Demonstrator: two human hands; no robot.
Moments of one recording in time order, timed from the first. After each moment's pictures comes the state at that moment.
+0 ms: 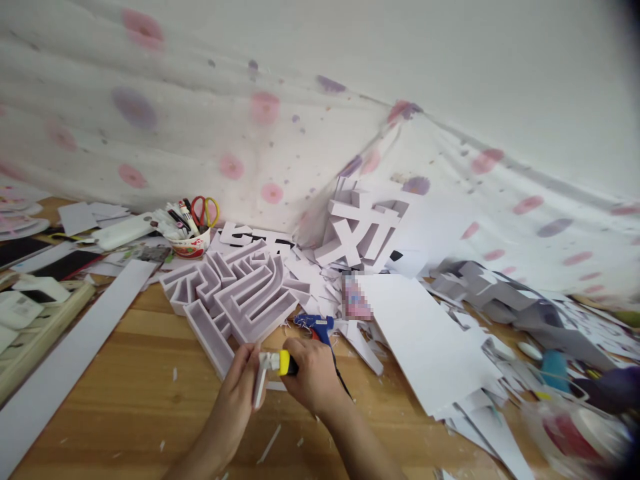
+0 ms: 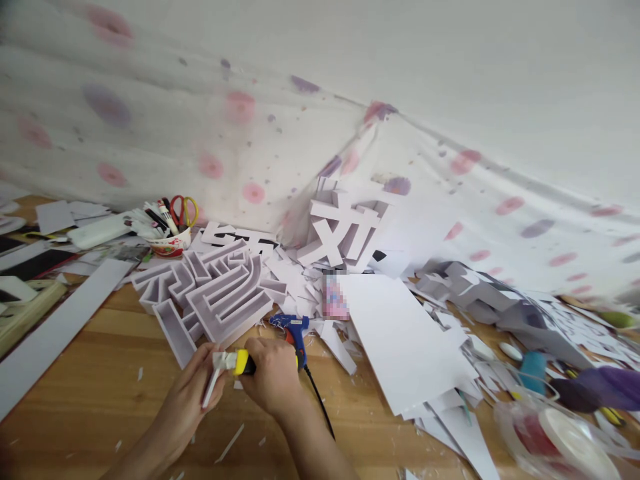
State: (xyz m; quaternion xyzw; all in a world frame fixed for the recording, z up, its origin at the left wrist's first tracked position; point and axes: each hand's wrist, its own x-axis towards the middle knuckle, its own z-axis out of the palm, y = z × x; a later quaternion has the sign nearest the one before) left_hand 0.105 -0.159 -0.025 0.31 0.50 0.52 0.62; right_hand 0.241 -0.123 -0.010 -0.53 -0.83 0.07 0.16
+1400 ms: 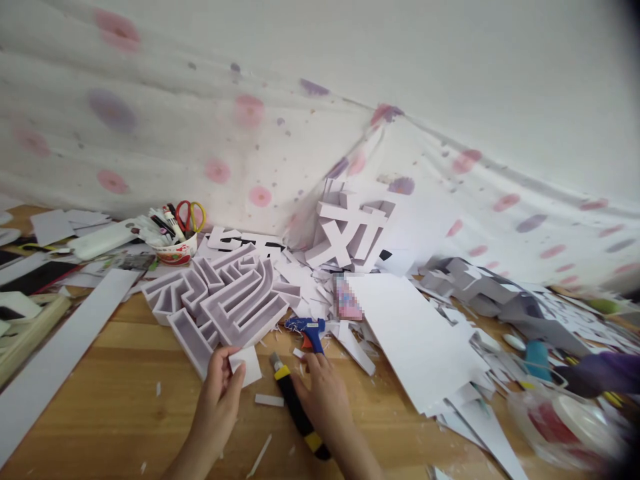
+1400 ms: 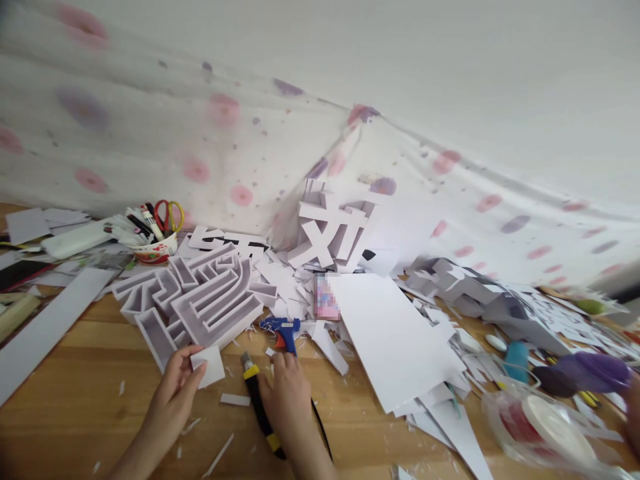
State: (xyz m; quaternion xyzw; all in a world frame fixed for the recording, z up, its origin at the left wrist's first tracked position) left_hand 0.086 -0.140 -0.070 0.43 0.56 0.55 0.45; right_hand 0.272 -0.145 -0.055 -0.70 -0.69 0.13 0.14
